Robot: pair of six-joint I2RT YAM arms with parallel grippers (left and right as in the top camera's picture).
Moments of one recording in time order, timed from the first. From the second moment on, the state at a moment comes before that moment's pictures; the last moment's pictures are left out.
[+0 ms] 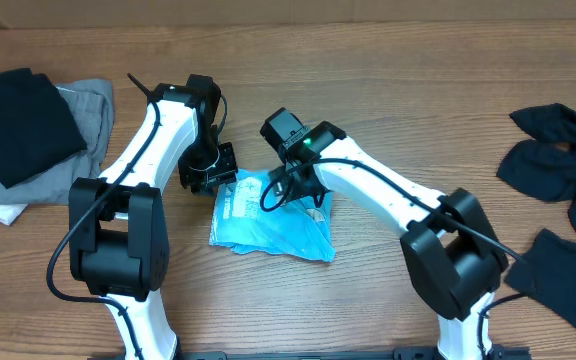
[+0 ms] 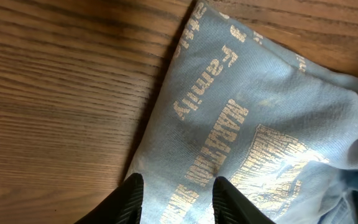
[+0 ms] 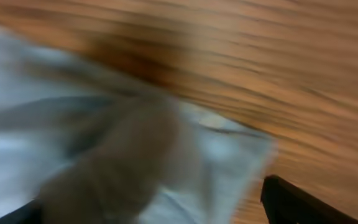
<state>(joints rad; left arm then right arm) -0.17 2.02 1.53 -1.22 0.17 -0.42 0.69 2.05 1.55 -0.98 0.16 0.46</state>
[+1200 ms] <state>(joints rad) -0.19 2.02 1.70 -1.17 0.36 -0.33 0.38 1.88 1.55 -1.32 0.16 0.62</state>
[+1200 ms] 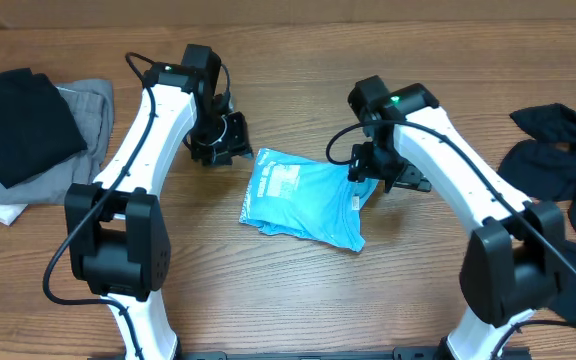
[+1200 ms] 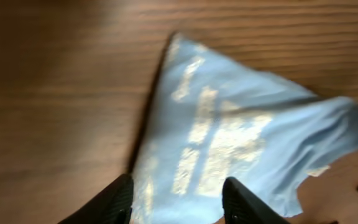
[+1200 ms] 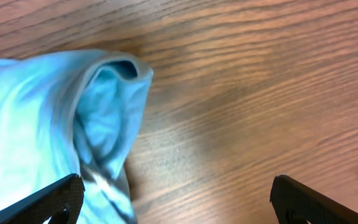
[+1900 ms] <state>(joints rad) -0.30 2.14 1.70 -0.79 0.23 -0.21 0.52 1.86 1.45 -1.25 -0.37 0.45</state>
